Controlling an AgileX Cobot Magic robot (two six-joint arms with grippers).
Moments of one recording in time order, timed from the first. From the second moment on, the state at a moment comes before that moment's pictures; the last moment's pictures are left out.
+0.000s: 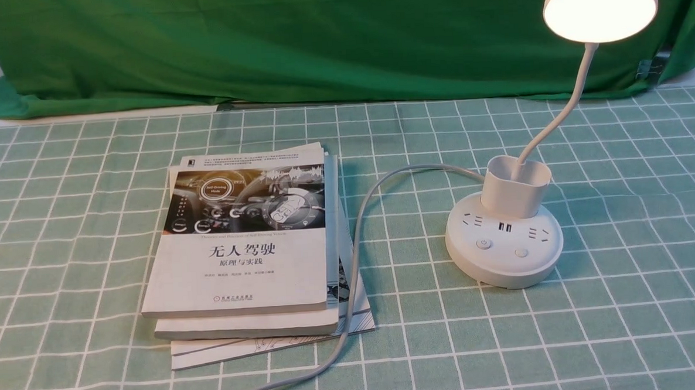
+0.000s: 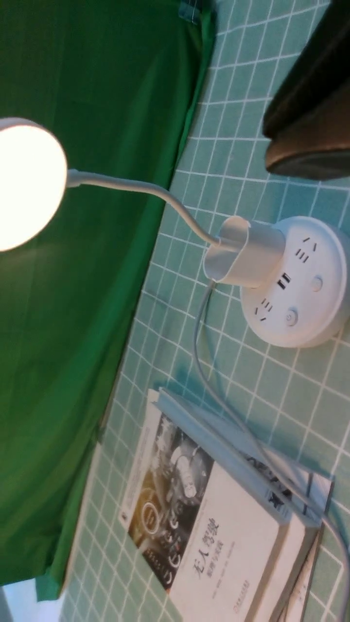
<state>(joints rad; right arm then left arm) 0.41 0.41 -0.57 -0.05 0.43 -0.02 0.03 0.00 0.01 -0.03 0.21 0.04</state>
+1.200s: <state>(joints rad) 0.00 0.00 0.01 -0.06 0.21 0.21 0.03 0.00 0.01 -0.03 0.21 0.04</state>
